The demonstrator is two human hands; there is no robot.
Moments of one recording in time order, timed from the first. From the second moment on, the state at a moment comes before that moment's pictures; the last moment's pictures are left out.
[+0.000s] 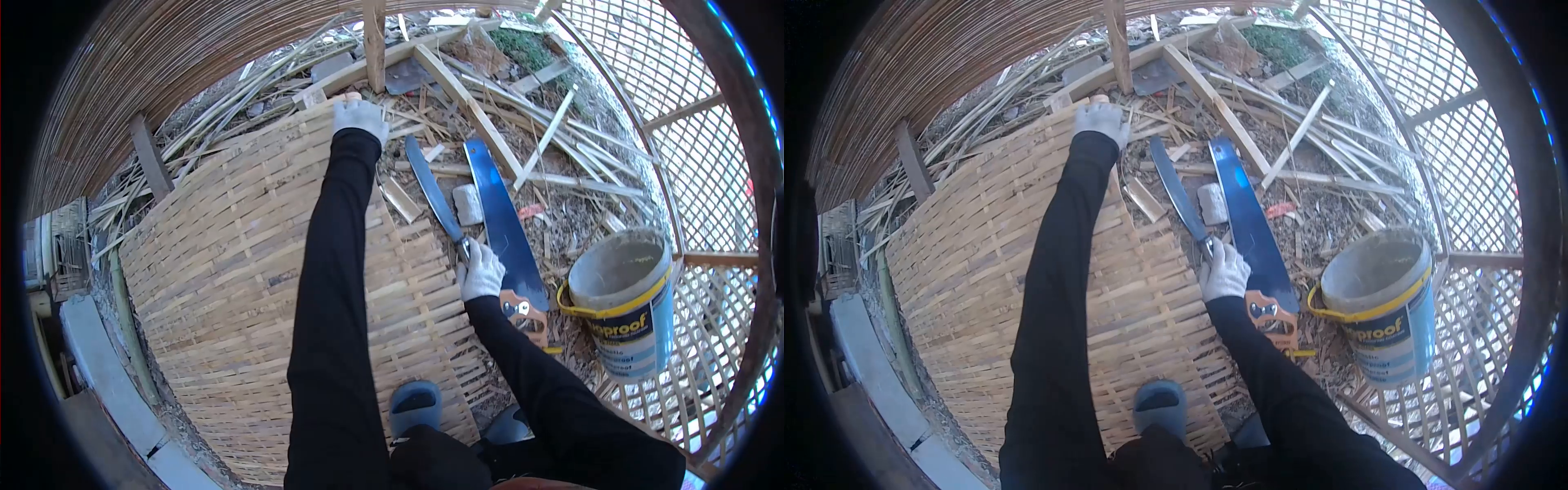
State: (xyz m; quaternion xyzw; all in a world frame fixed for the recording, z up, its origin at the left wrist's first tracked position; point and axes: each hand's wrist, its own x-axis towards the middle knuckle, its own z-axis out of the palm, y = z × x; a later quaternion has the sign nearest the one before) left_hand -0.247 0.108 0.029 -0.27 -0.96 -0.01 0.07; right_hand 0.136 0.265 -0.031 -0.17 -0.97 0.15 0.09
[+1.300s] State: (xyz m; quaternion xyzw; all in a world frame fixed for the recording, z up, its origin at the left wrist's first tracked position) left_hand -0.065 0.086 0.041 -0.43 -0.89 -0.01 -0.14; right_hand 0.114 0.275 0.004 -0.23 -0.96 0.17 -0.06
